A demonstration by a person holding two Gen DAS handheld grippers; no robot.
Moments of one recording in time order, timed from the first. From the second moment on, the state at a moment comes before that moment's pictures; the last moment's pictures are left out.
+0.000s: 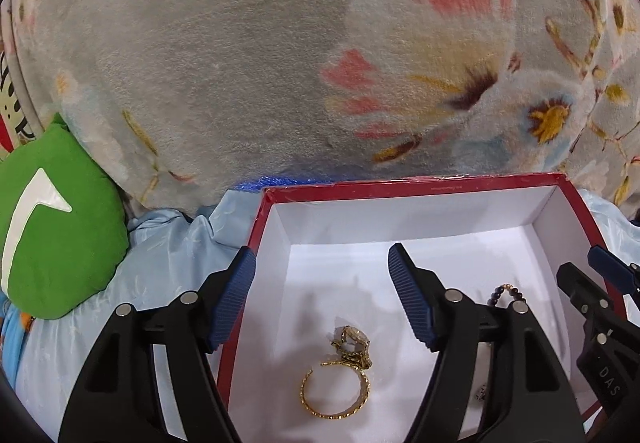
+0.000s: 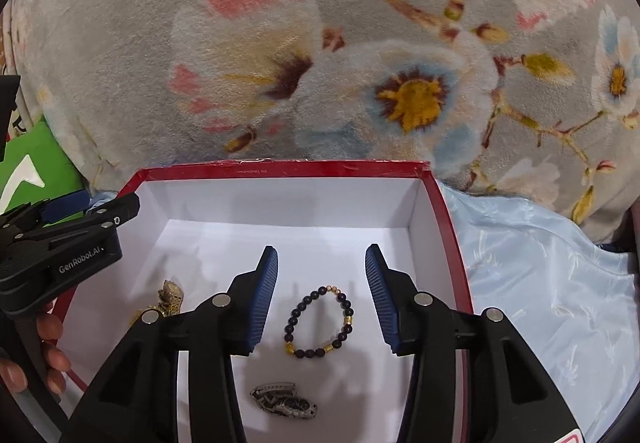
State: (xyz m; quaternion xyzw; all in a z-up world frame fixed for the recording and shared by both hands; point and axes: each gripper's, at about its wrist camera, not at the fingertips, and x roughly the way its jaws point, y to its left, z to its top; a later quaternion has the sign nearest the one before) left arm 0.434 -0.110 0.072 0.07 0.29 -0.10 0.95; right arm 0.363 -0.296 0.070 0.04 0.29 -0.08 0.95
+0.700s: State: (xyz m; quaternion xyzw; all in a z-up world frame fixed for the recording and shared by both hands) left arm 0.238 -0.024 0.051 0.05 0.36 -0.14 0.92; right arm 0.107 -0.275 0.082 0.08 0.27 -0.04 0.96
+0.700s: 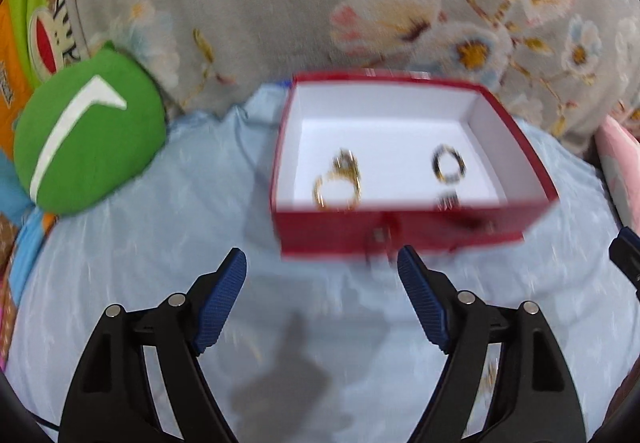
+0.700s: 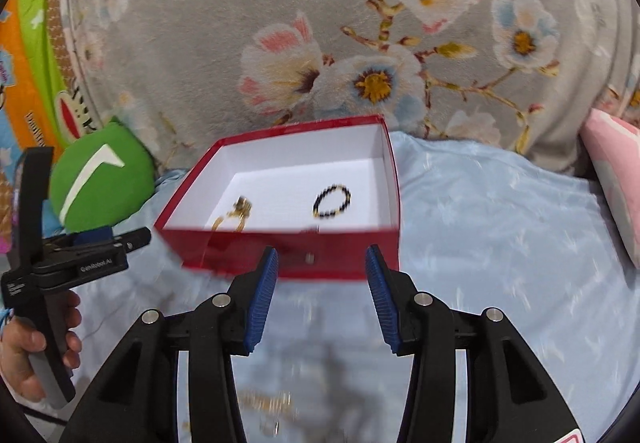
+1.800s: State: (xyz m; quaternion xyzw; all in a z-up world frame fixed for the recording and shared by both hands) left arm 0.107 -0.011 -0.050 0.04 0.46 -0.15 0.87; right arm 0.106 -0.241 -0.029 0.06 0.40 0.00 0.92
